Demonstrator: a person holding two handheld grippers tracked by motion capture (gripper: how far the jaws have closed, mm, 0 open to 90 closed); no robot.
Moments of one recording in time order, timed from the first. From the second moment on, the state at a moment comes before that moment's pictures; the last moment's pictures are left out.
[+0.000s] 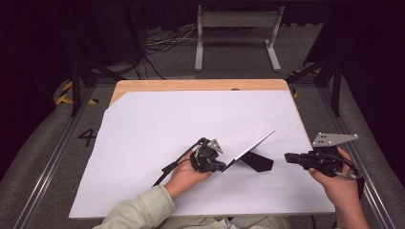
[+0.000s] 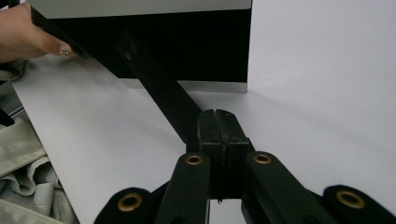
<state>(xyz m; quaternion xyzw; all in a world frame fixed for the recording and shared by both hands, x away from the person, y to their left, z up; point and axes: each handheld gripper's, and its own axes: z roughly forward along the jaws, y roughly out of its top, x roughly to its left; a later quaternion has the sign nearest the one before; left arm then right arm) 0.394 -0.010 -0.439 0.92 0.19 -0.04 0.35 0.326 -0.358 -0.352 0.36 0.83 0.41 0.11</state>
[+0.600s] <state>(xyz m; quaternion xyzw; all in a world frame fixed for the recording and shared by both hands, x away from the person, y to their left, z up) 0.378 -0.028 -0.440 0.92 0.15 -0.07 0.34 0.324 -0.359 -0.348 0.37 0.83 0.41 0.11</state>
